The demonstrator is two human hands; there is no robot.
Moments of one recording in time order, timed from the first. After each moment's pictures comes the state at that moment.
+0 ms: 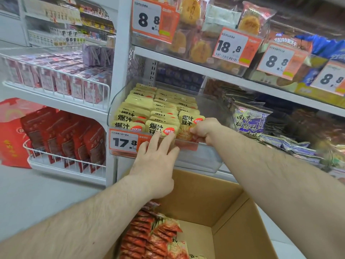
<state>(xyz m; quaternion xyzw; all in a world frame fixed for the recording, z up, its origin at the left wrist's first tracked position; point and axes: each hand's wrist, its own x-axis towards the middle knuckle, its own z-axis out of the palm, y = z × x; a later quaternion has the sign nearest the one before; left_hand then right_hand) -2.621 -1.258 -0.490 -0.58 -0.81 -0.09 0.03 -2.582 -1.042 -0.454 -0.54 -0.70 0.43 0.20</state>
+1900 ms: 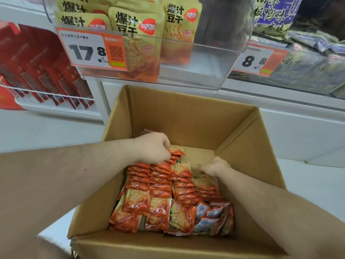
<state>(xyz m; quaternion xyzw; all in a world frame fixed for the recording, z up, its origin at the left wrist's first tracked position) -2.586 -1.253 -0.607 -0.47 -0.76 -0.11 -0.43 -2.396 -1.131 -0.706 -0.67 -0.65 0.29 -0.20</state>
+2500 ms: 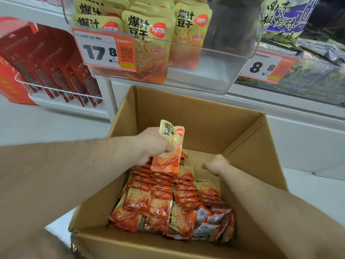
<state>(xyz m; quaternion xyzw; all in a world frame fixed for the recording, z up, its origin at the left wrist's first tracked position) -2.583 -1.254 -0.610 -0.21 -0.75 -0.36 -0.52 -2.405 -1.099 -0.734 -0.62 -0.70 0.30 -0.17</state>
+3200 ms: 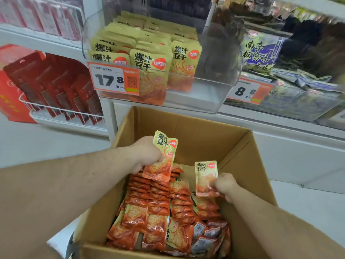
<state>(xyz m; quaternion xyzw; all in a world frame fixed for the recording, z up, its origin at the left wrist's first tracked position) -2.599 -1.262 -0.593 -0.27 -0.77 -0.33 -0.48 -2.367 -1.111 -0.713 -0.69 -0.58 0.43 0.00</state>
